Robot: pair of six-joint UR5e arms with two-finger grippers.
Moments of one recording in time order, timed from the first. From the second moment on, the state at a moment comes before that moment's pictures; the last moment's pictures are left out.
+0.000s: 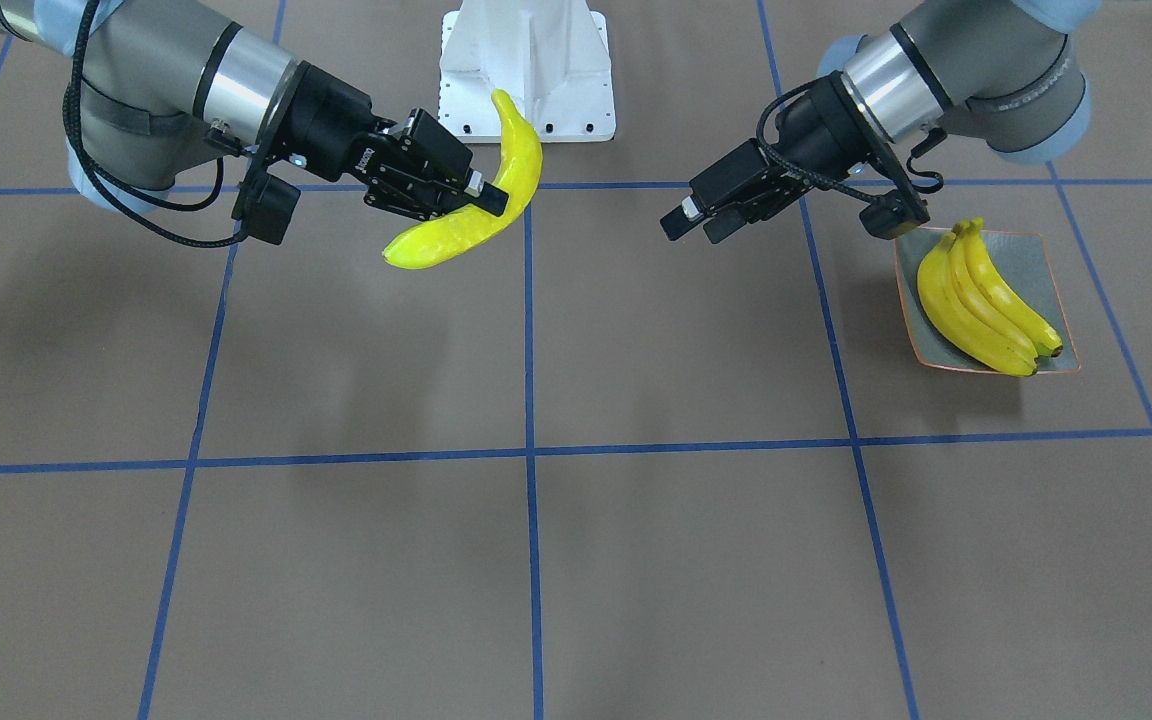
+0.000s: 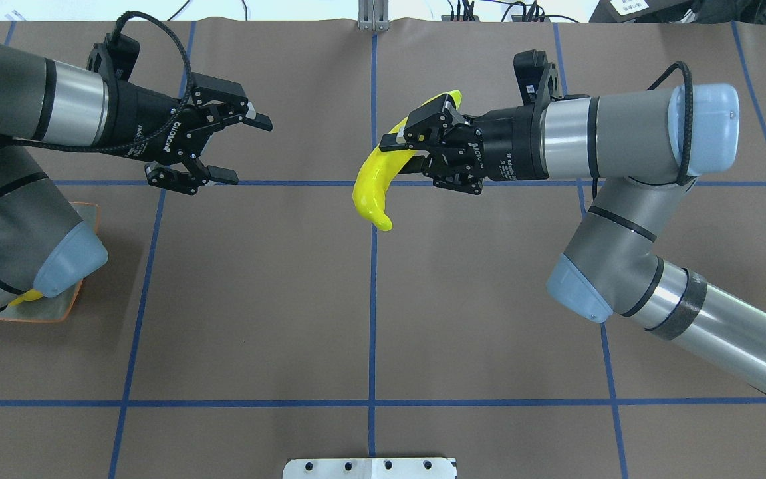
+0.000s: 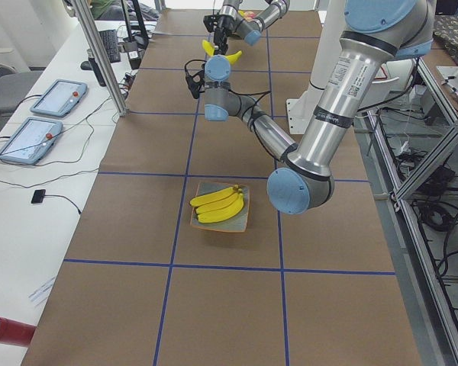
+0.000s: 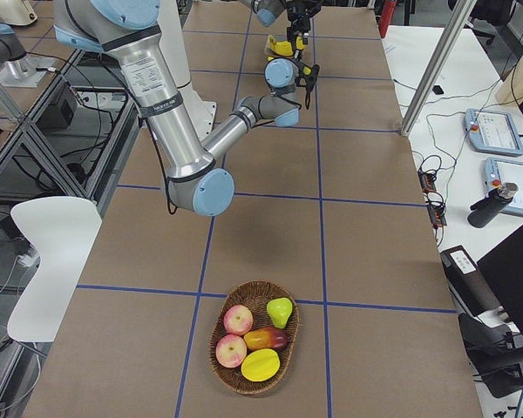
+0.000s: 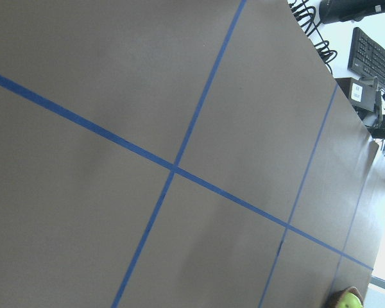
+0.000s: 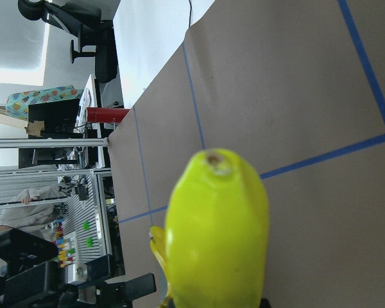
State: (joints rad) left arm -0.85 -2.00 -1.80 -2.53 -2.23 -2.05; right arm 0.71 -1.07 1.71 -0.34 2.04 2.03
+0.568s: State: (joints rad) left arm -0.84 -2.01 -1.81 -2.70 -2.15 -2.46; right arm 0.66 -1.09 1.71 -0.21 1.96 2.22
